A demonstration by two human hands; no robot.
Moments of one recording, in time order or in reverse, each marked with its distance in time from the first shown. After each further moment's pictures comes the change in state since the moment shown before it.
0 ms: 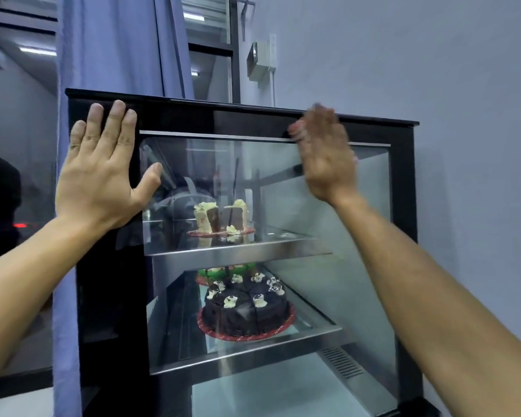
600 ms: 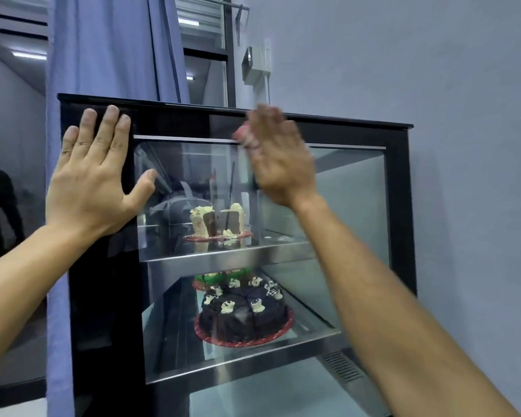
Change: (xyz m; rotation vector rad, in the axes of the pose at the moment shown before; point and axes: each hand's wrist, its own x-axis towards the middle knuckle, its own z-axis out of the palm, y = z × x) left_hand -0.001 -0.001 0.001 -0.021 0.015 -0.002; right_hand 0.014 -0.067 0.012 0.038 0.087 -0.209
